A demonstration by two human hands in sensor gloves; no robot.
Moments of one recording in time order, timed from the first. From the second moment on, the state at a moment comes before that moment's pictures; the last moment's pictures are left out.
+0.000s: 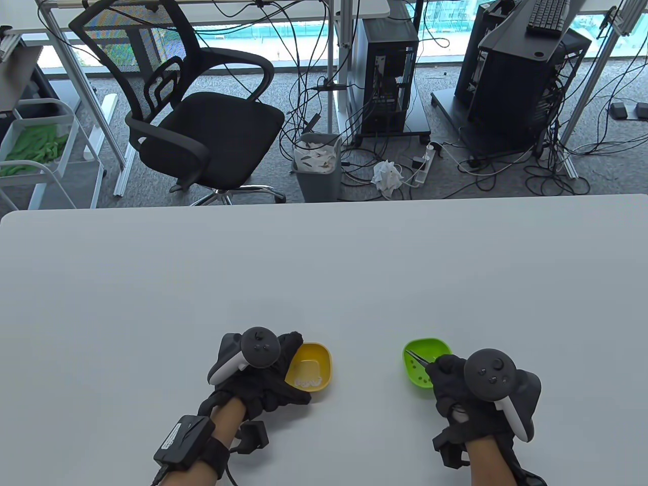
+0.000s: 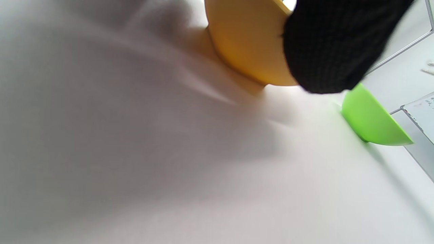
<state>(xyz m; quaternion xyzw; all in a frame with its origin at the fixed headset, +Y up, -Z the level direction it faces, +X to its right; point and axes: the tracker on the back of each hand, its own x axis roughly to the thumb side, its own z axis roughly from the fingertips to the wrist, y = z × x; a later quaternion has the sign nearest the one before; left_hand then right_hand) -0.162 -0.782 -0.323 -0.28 -0.16 0.25 0.92 0.209 -0.688 -0.245 -0.08 -0.01 0.95 0.29</state>
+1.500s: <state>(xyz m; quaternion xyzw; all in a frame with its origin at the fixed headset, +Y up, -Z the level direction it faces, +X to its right) -0.154 -0.717 -0.222 -0.10 -0.12 0.14 0.98 0.255 -0.711 -0.252 -0.31 -0.09 0.93 0.18</state>
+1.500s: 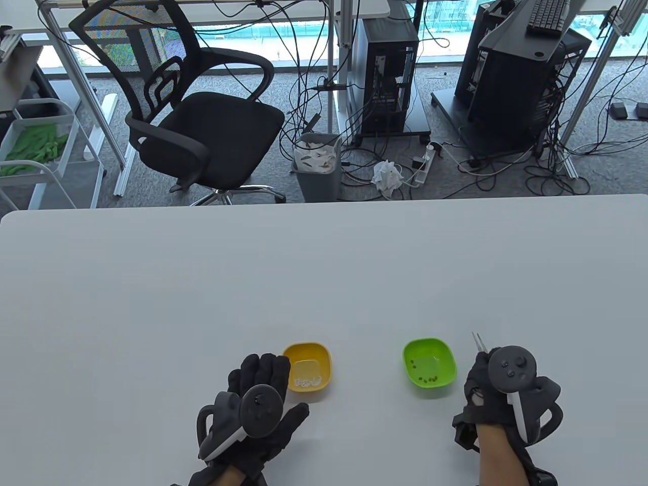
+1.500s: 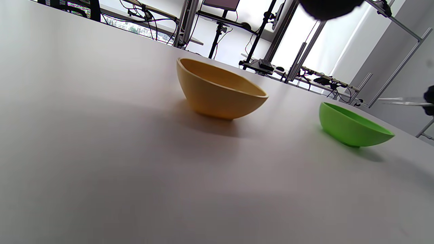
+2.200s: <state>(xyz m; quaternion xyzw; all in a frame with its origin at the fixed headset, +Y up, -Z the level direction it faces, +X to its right) -0.154 -0.718 -0.220 -0.11 -0.12 0.13 0.98 0.256 -0.764 -0.268 -0.33 0.01 0.94 0.07</state>
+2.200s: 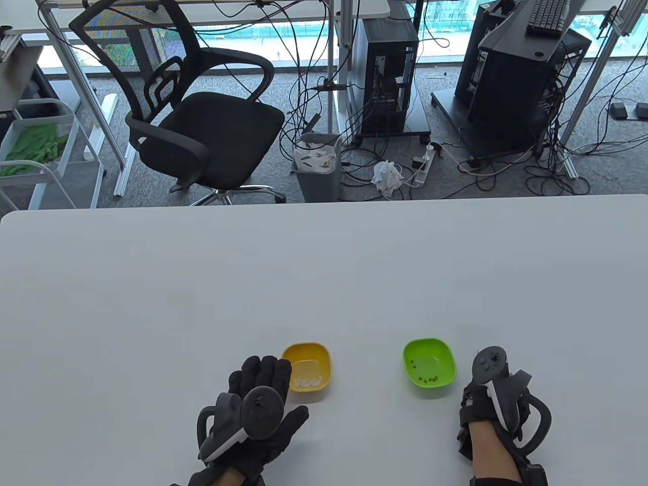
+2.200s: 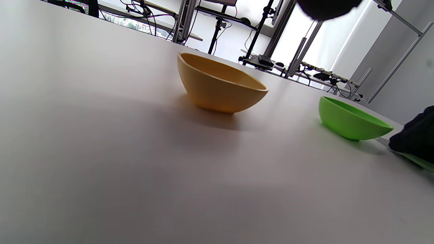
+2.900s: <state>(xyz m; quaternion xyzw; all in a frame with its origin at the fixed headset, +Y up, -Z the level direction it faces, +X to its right) -0.159 -0.706 -0.218 -0.08 -0.14 0.15 0.98 0.182 -0.671 -0.213 0.05 -0.06 0.98 0.18</state>
